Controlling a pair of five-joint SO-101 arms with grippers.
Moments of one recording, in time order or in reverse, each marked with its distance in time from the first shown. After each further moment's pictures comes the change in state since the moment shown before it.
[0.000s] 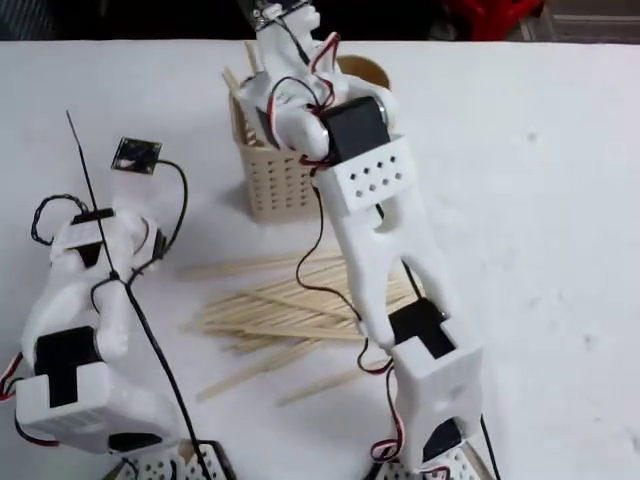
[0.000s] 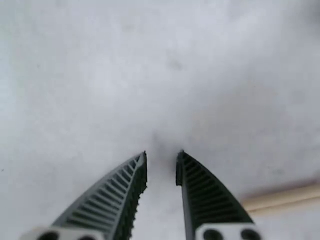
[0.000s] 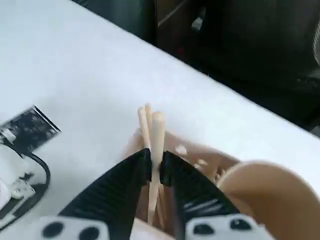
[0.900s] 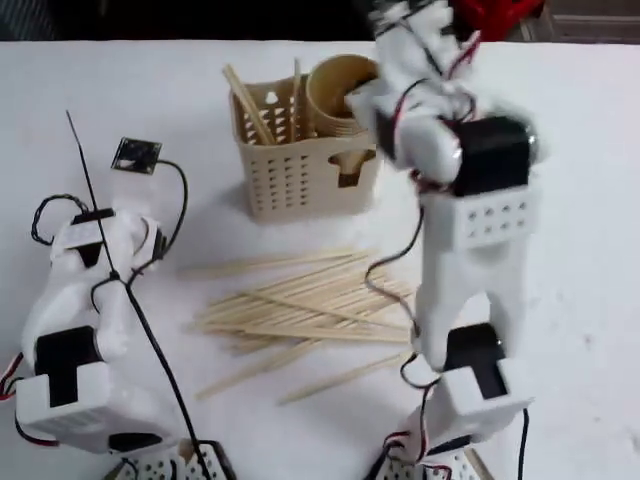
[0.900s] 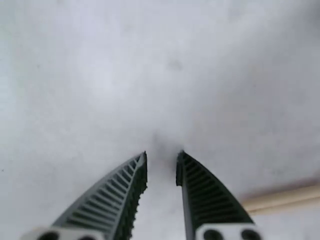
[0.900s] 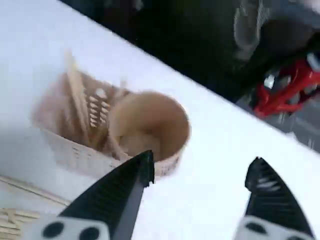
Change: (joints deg) left arm 0.0 0.0 0.0 0.0 0.0; right arm 14.8 -13.6 -2.6 16.2 12.4
